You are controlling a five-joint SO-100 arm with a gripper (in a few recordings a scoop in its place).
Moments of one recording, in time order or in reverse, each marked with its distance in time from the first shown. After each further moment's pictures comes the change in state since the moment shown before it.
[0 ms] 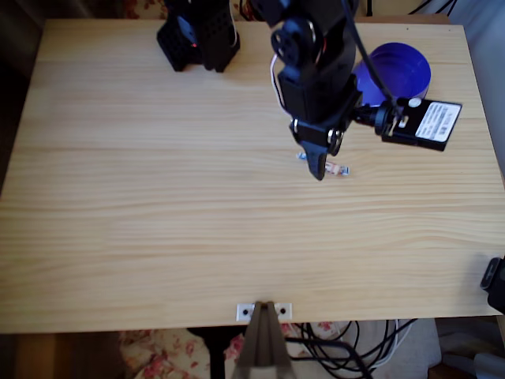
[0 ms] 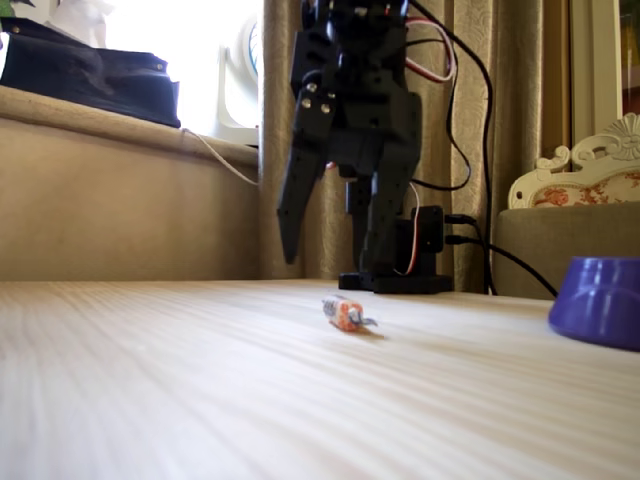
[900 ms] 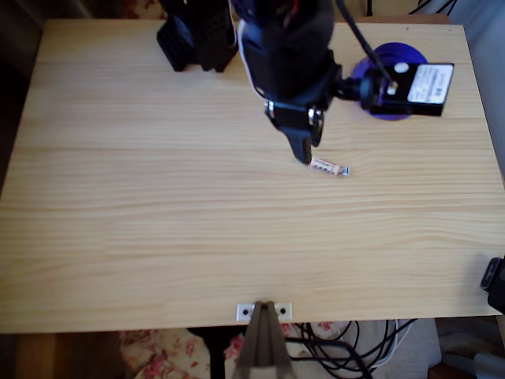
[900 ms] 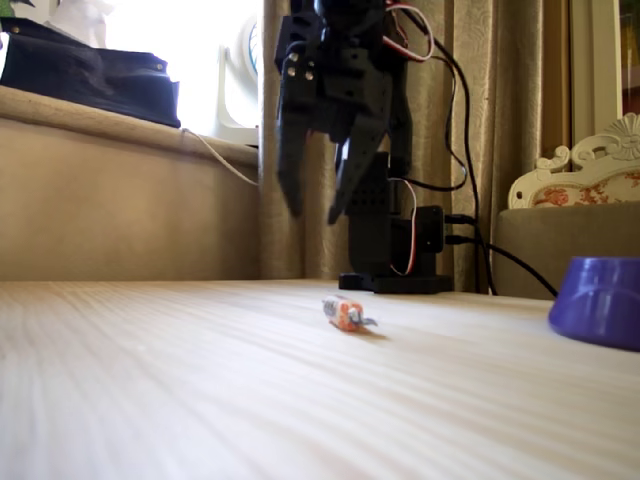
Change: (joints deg) arm 4.7 11.9 0.7 10.9 -11.0
